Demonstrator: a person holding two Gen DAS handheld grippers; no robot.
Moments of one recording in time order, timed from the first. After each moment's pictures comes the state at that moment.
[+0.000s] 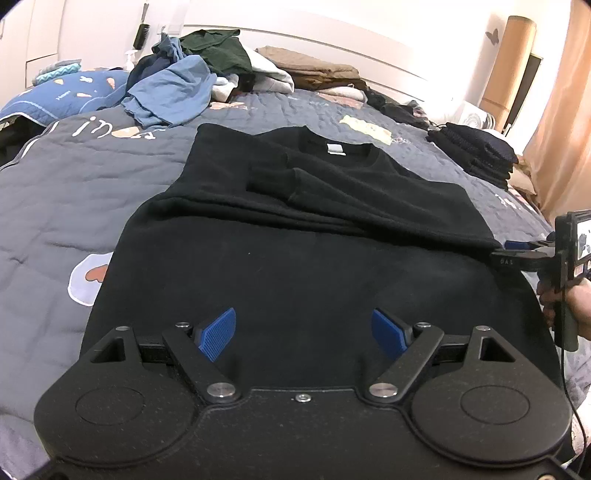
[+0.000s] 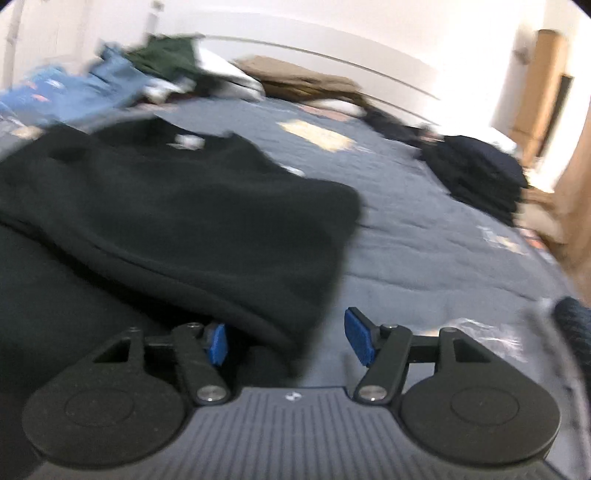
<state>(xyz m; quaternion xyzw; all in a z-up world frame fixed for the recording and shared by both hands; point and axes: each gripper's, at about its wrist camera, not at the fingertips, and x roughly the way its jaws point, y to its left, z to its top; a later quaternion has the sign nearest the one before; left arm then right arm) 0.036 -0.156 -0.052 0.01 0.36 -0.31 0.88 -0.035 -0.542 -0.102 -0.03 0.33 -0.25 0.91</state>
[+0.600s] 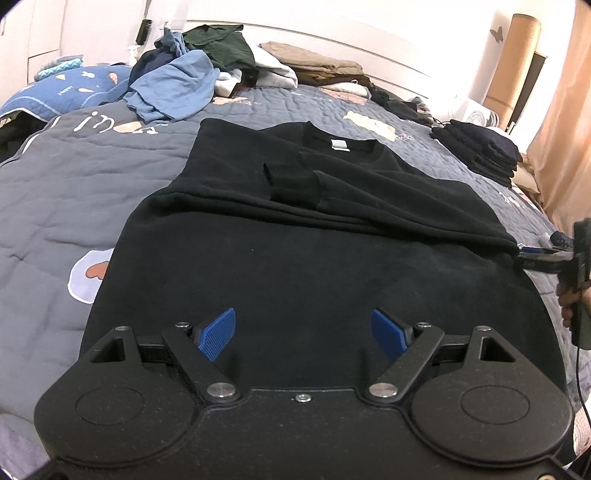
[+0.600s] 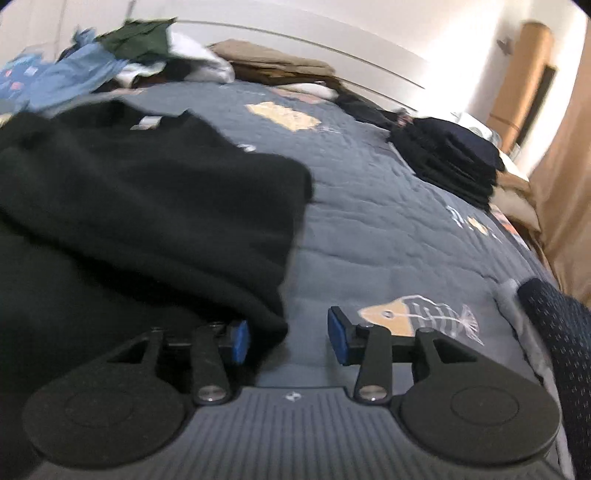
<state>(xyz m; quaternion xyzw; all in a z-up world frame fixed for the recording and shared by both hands) 0.037 -0.157 -0.053 0.01 0.36 -0.31 0.88 -0.060 -0.579 -0.092 -0.02 0.35 -0.27 0.90</state>
